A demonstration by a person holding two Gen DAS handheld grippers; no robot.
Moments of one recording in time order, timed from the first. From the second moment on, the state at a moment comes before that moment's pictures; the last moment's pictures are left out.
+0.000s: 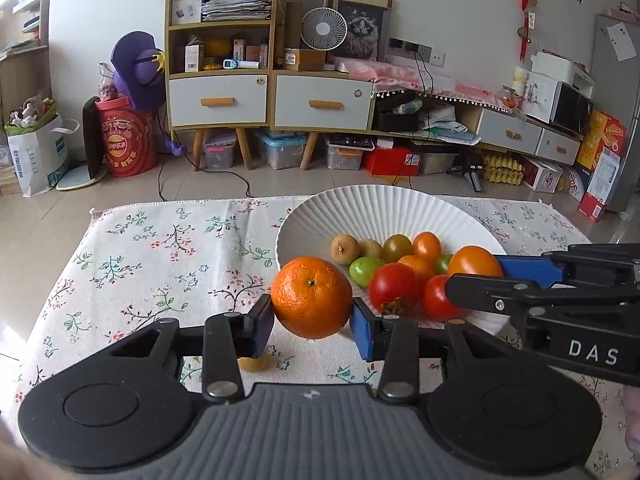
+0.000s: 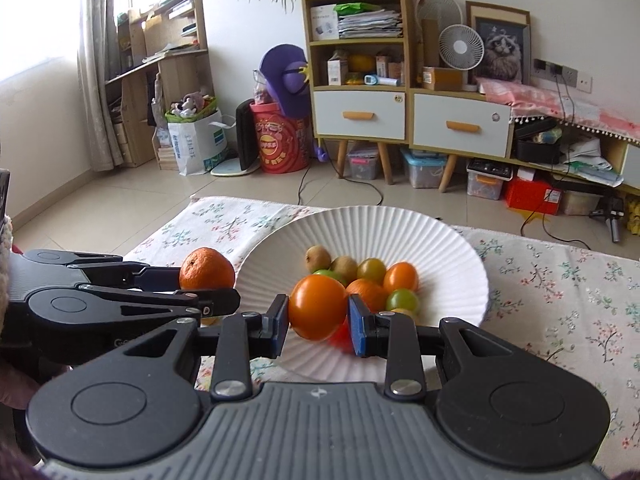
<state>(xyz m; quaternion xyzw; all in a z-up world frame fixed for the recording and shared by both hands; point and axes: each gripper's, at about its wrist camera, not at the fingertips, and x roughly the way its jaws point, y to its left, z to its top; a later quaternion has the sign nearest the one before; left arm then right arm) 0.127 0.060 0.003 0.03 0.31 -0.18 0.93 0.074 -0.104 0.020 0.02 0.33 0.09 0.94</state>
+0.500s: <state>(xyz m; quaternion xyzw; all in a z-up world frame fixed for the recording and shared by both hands) 0.156 0.020 0.004 0.05 0.30 -0.20 0.93 0.101 -0.141 0.012 0.02 0.33 0.04 0.94</state>
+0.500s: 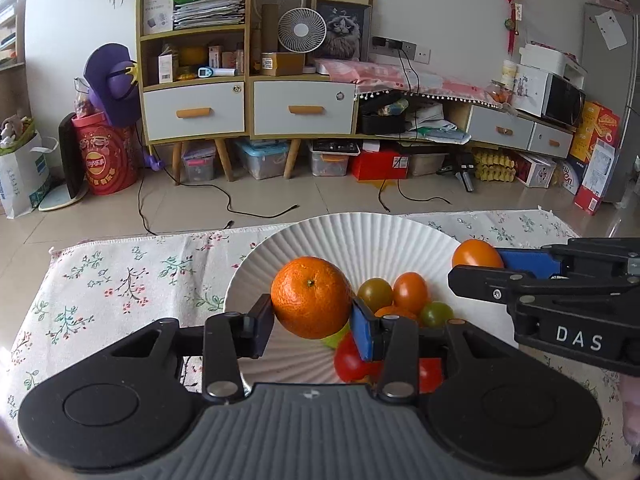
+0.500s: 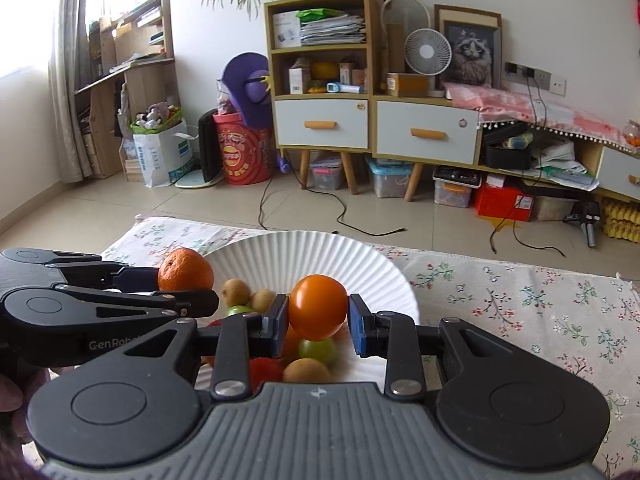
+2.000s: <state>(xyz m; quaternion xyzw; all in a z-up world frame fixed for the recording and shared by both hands) 0.190 -0.007 0.021 0.04 0.33 -0.22 0.92 0.109 -0.162 0.015 0.04 0.34 0.04 0.94</state>
